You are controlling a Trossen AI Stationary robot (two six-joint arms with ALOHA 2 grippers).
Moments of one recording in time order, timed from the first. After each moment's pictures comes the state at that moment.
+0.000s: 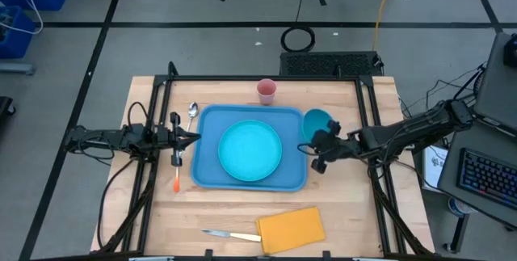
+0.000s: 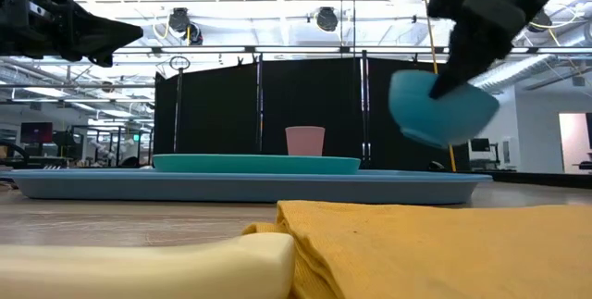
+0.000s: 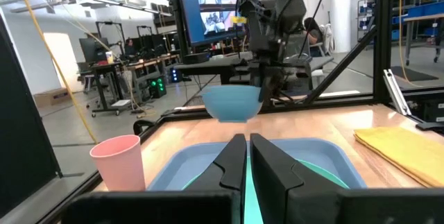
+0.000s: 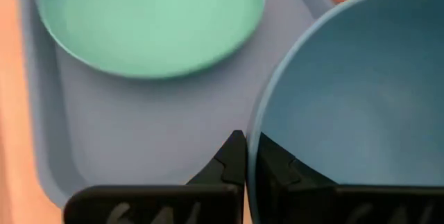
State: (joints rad) left arm -0.12 0.01 0.01 0.11 -0.21 0.15; right arm 0.24 1.11 0.70 -0.52 0.47 0.49
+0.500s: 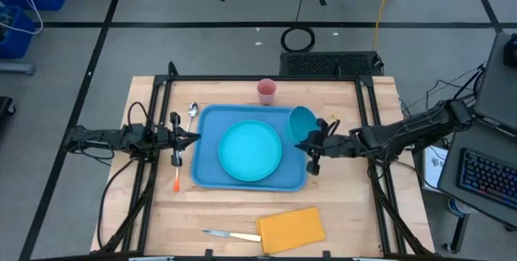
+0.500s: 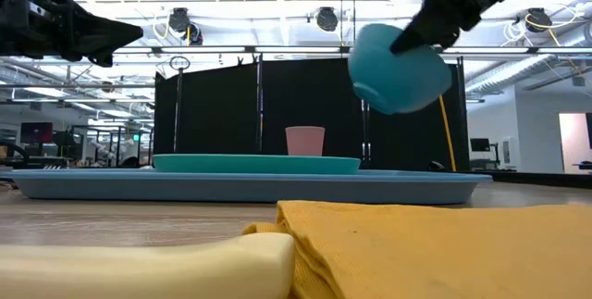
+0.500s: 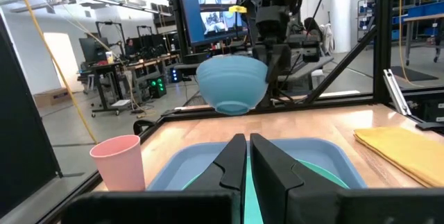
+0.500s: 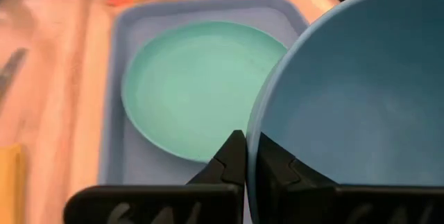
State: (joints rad) left arm -0.12 0.01 0.01 0.11 -0.21 0.15; right arm 0.24 1.12 0.72 -0.22 0.42 0.27
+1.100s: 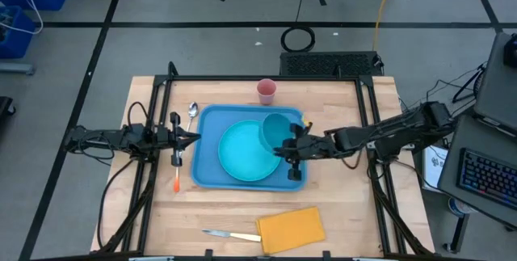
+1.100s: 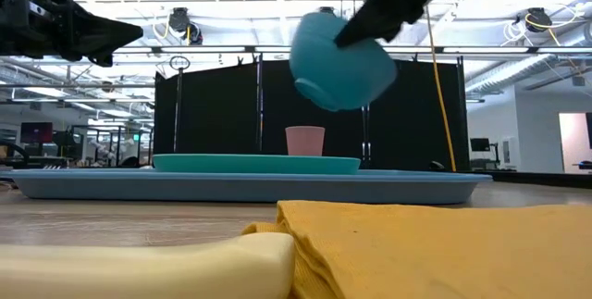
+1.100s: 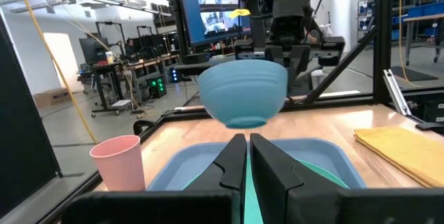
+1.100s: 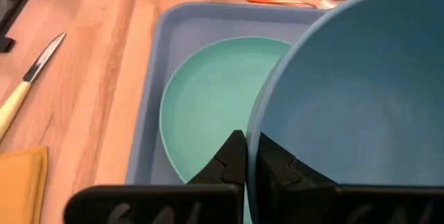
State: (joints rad) left arm -0.12 0.01 0.01 0.11 -0.21 0.15; right arm 0.19 1.43 0.96 -0.17 0.25 0.10
